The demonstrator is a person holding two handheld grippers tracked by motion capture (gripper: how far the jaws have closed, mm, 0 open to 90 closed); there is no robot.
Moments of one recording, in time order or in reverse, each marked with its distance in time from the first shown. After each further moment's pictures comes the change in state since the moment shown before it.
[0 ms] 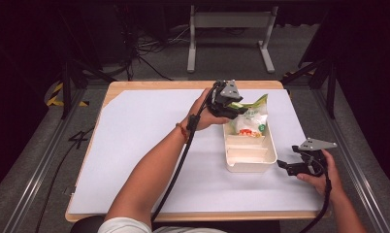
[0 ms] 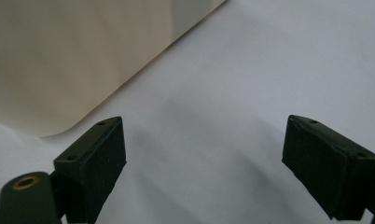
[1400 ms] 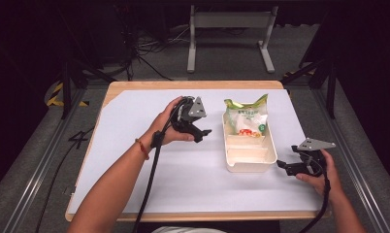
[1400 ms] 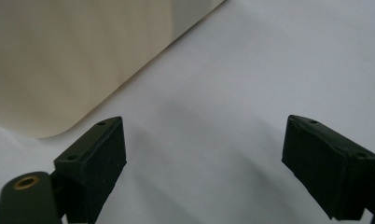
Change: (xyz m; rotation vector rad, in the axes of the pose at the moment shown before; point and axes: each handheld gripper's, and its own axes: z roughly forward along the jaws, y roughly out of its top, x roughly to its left) left arm -0.024 -0.066 -0.078 0.221 0.130 0.031; right arm 0.002 0.001 0.001 0.004 -0.012 -0.007
